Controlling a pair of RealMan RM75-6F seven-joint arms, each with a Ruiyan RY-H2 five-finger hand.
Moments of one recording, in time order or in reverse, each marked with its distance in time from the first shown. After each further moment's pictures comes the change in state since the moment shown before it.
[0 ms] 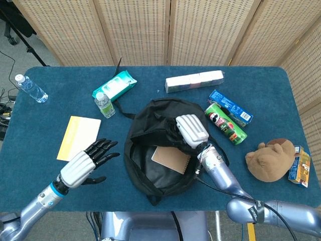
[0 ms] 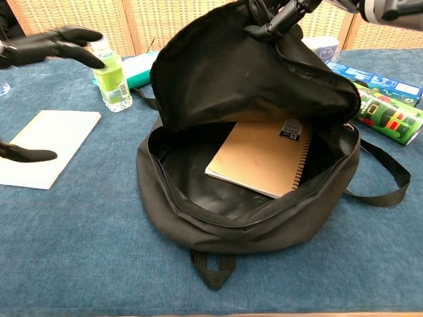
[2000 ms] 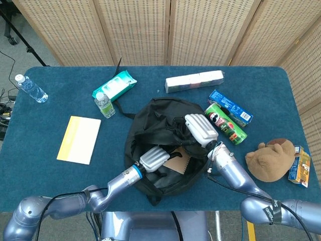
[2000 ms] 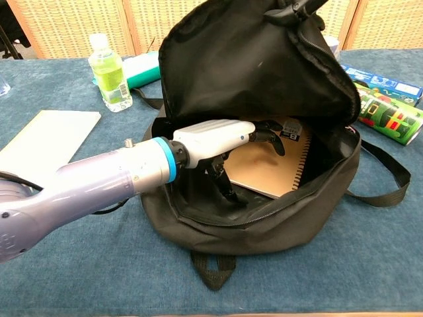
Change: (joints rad) left arm -0.479 -0.614 -0.154 0.422 -0.397 -0.550 0.021; right arm 0.041 0.201 -0.063 -0.074 0.034 -0.064 0.250
